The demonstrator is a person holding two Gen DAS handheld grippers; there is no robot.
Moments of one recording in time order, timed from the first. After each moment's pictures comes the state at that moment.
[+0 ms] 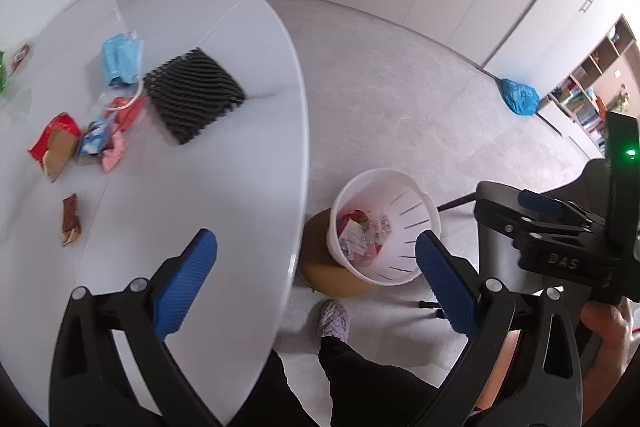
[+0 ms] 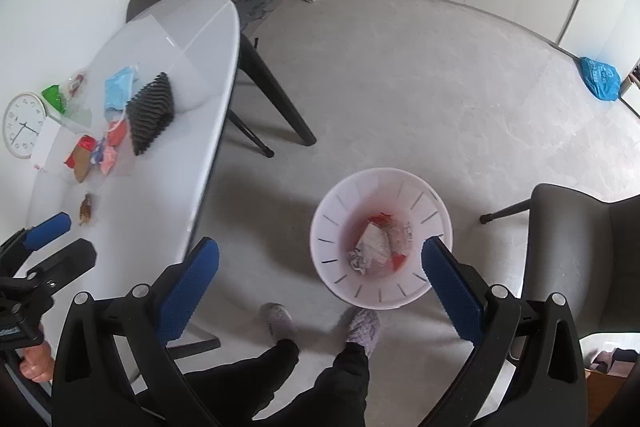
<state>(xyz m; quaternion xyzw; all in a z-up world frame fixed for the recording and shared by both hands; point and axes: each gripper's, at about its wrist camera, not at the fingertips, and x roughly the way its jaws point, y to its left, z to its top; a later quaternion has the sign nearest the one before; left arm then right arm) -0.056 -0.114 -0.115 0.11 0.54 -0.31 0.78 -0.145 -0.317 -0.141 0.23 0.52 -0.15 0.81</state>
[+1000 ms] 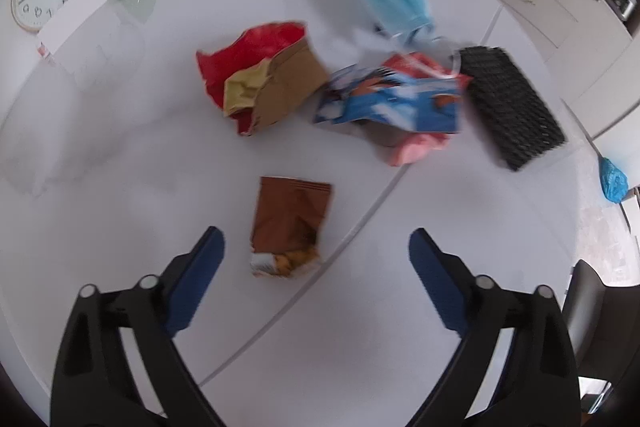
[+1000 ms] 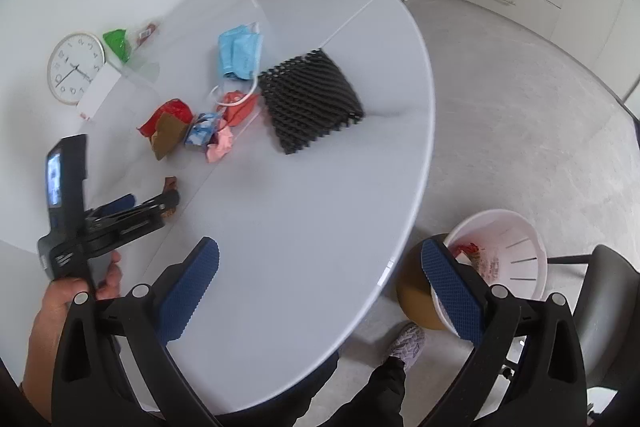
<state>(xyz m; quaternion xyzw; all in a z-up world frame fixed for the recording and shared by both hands) 0.105 0.083 -0.207 0.06 0.57 -0.10 0.81 -0.011 -0.166 -0.121 0.18 0.54 -0.04 0.82</state>
